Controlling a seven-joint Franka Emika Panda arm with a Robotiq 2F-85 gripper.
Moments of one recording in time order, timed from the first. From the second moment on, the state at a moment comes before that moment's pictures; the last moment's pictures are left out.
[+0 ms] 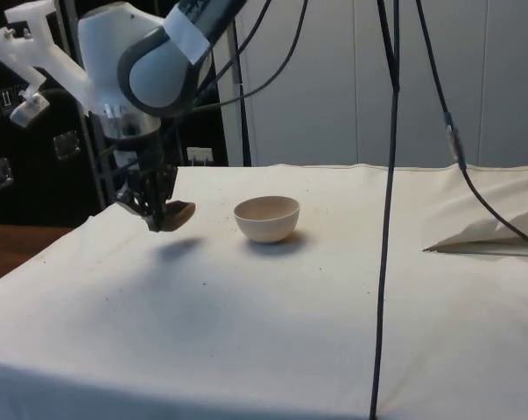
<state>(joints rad) 0.05 0.72 0.01 -1.60 -0.22 2.35 0.46</state>
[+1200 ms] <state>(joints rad) 0.05 0.44 0.02 -1.85 -0.22 2.30 0.48</state>
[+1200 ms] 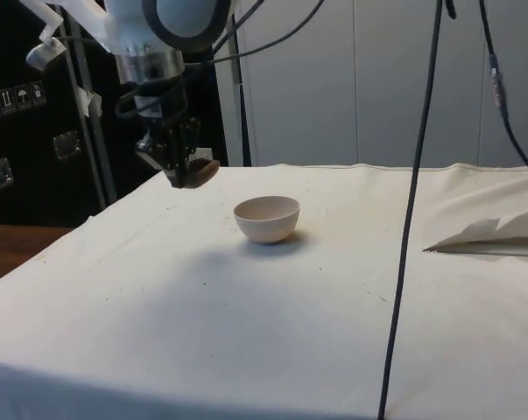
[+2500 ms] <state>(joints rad) 0.04 0.21 0.02 -2.22 -0.20 2.48 0.43</state>
